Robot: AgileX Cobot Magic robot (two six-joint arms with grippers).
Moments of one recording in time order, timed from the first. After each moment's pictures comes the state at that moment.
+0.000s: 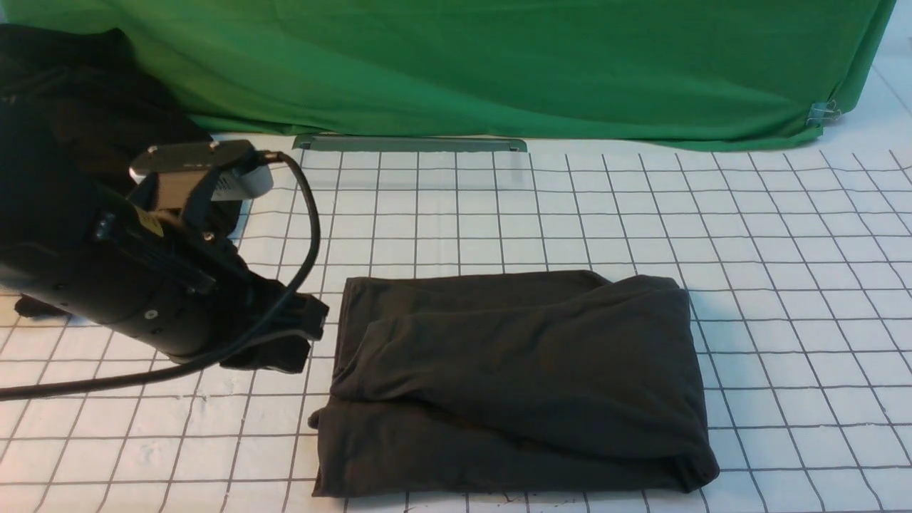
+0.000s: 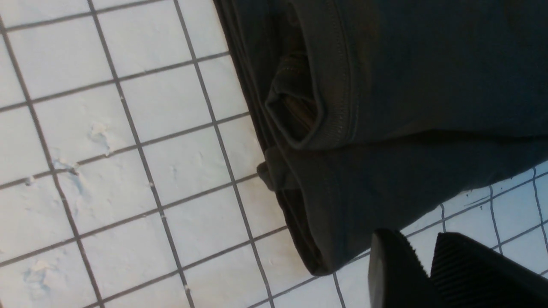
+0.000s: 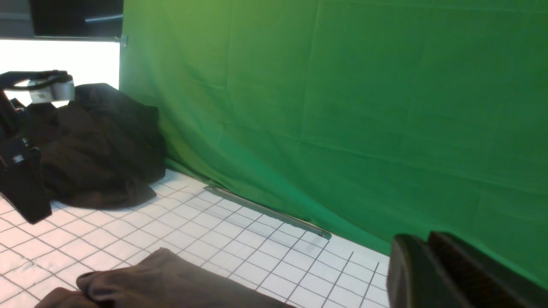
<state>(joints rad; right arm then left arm) 0.52 0.17 -0.45 -0.01 0.26 -0.07 -0.33 1.30 -0.99 -0.27 0.85 0.01</state>
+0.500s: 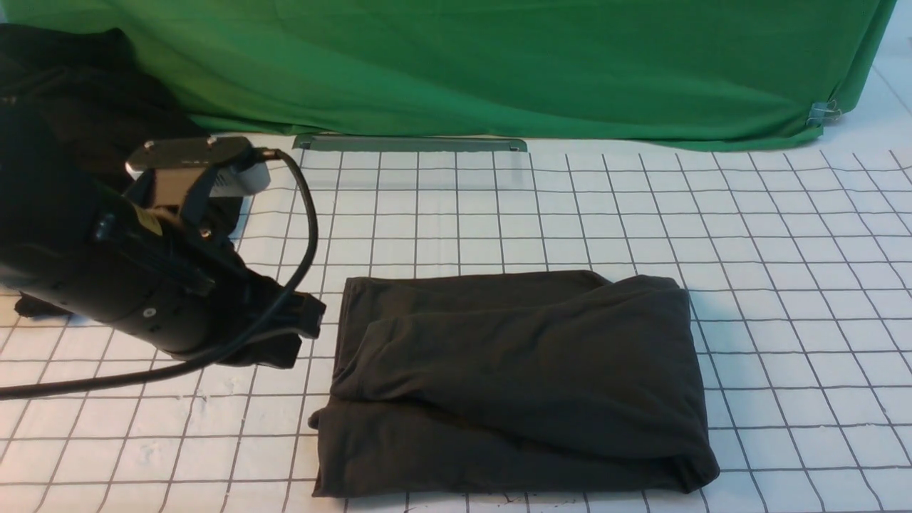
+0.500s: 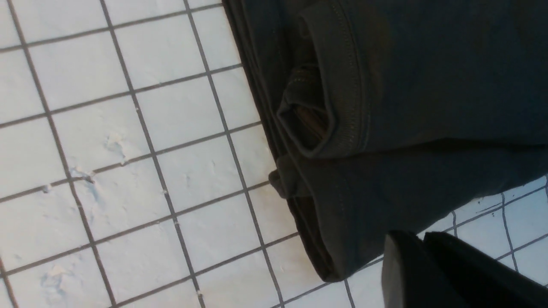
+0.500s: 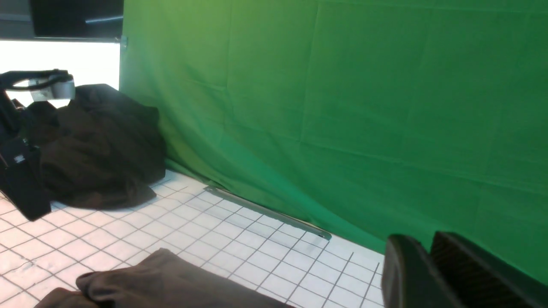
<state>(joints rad) 0.52 0.16 -0.43 -0.01 0.24 -0.07 -0.33 1.30 -0.99 -0.24 0.85 0.01</state>
